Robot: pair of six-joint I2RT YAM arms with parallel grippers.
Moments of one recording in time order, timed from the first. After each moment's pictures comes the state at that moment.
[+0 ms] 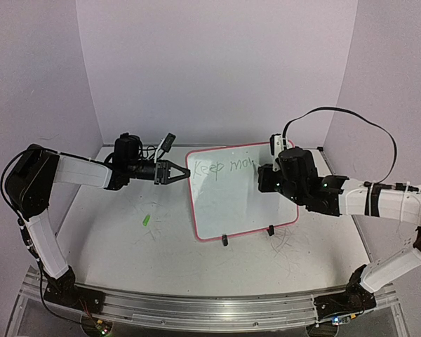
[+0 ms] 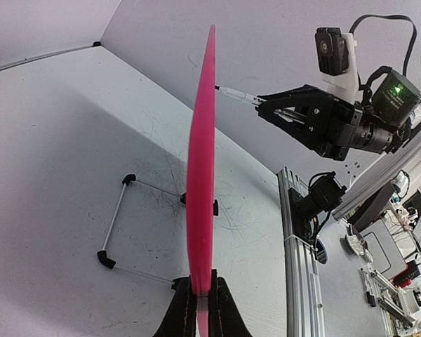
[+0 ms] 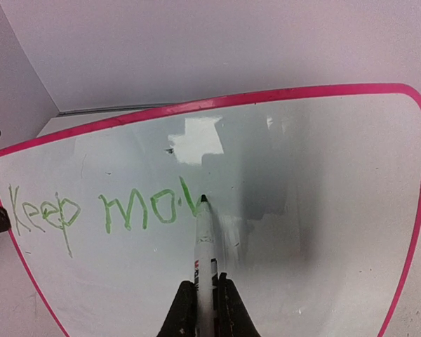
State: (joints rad) left arm -0.48 1.79 1.03 0.47 1.01 -0.34; right arm 0.82 1.38 0.93 0.02 0.45 0.41
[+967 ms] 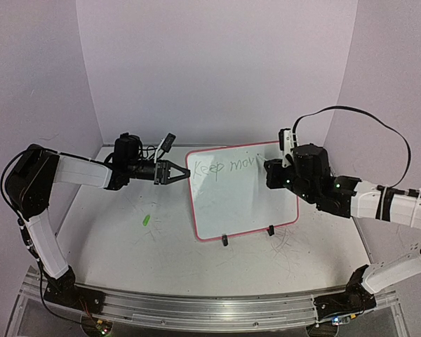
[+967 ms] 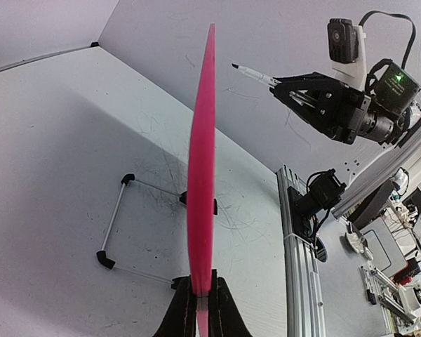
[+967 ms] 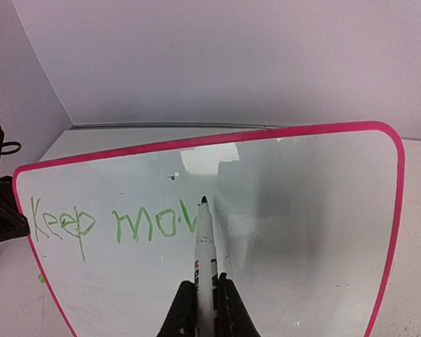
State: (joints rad) left arm -0.48 1.79 1.03 0.47 1.02 -0.33; right arm 0.79 1.28 0.89 0.04 0.40 0.35
